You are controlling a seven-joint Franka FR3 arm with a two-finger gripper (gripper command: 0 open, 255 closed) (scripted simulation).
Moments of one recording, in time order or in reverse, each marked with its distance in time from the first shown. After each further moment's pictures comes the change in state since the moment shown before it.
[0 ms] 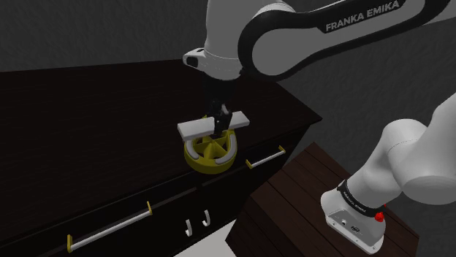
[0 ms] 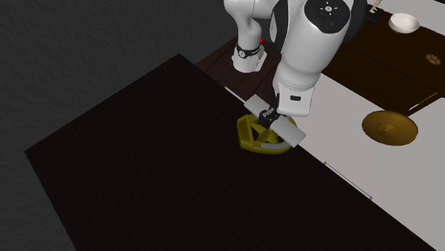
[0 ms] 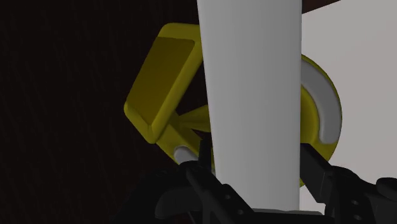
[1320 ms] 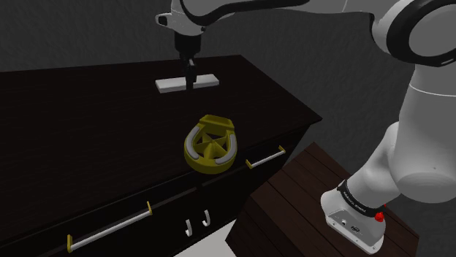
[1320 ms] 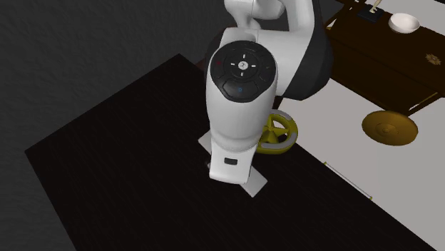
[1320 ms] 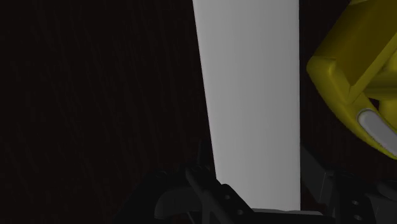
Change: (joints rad) arm -0.095 0.456 -0.093 0.680 -0.064 -0.230 -0.173
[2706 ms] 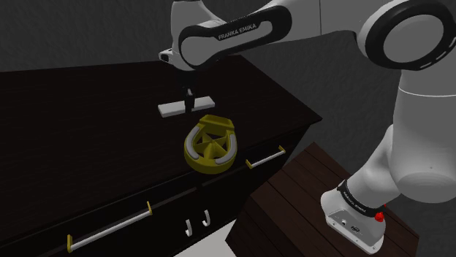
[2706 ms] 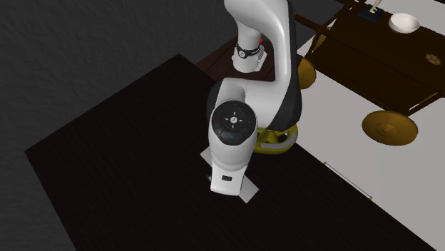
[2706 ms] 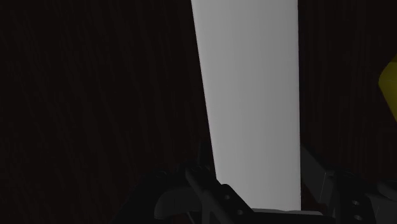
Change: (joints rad) arm -0.002 0.089 -0.007 -0.134 -0.011 0.223 0.000
